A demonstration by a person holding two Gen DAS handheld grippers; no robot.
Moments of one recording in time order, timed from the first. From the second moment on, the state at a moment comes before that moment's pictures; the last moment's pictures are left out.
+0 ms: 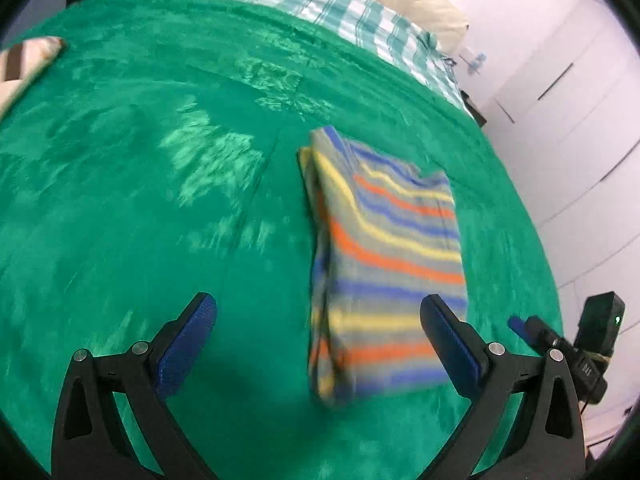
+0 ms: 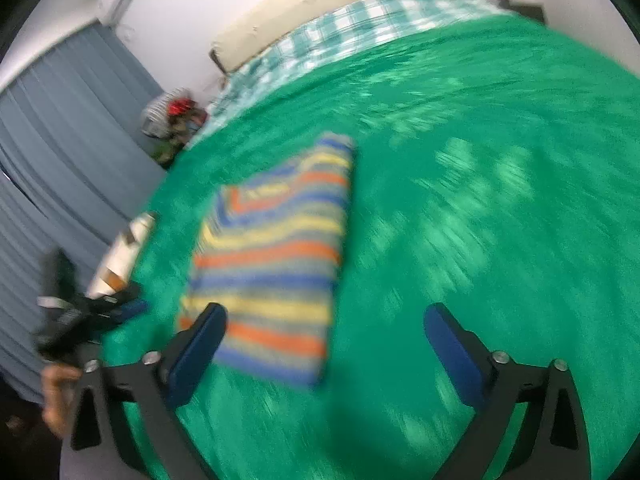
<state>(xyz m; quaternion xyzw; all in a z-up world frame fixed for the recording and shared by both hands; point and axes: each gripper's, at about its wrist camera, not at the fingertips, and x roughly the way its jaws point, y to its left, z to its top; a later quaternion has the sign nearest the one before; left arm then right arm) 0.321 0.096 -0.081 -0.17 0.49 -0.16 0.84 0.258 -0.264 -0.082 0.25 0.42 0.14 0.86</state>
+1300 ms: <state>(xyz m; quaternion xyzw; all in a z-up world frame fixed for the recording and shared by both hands) 0.158 0.012 -0.049 0.13 0.41 -0.03 0.90 0.184 -0.285 -0.056 0.09 0.51 -0.05 0.86</state>
